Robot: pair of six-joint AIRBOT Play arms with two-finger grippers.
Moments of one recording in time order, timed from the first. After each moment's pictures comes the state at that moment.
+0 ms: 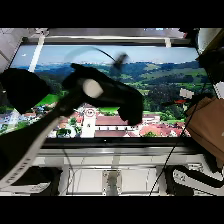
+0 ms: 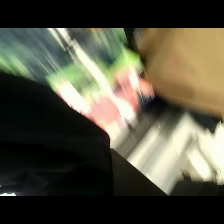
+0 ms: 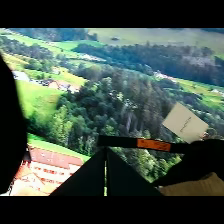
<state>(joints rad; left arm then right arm) -0.82 -1.49 1.45 0.89 -0.77 -1.43 -0.12 -1.26 1.90 -1.42 1.54 1.22</state>
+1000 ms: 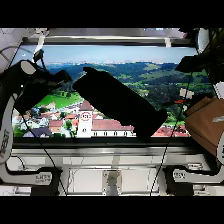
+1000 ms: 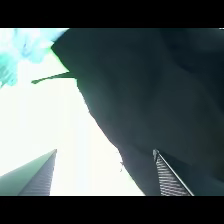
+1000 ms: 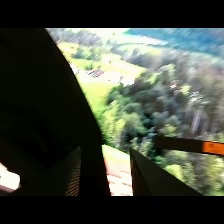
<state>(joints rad) 0.05 -1.50 1.40 1.14 -1.01 -1.69 -0.14 -1.43 1.85 -1.21 1.54 1.27</state>
